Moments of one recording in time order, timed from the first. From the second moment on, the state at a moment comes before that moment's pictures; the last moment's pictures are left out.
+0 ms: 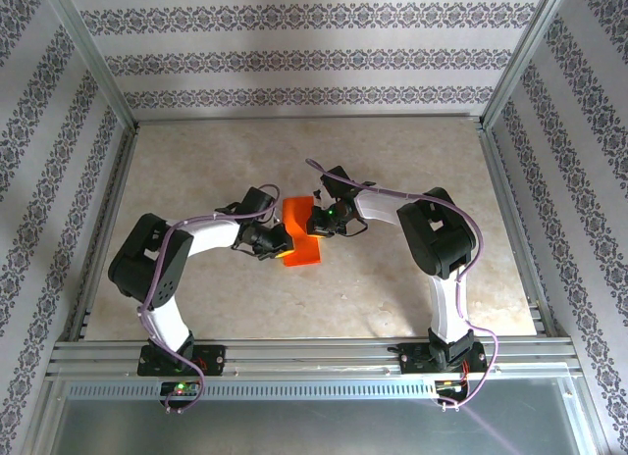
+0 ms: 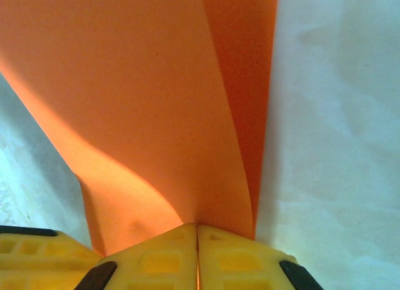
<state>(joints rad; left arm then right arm) -0.45 1.76 0.90 -0.27 0.49 -0.78 0.53 2.06 1.29 -0.42 -0.49 0.57</state>
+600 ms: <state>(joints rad) -0.46 1.66 0.88 -0.35 0.50 -0.74 0.53 2.07 1.29 -0.43 -0.49 0.57</state>
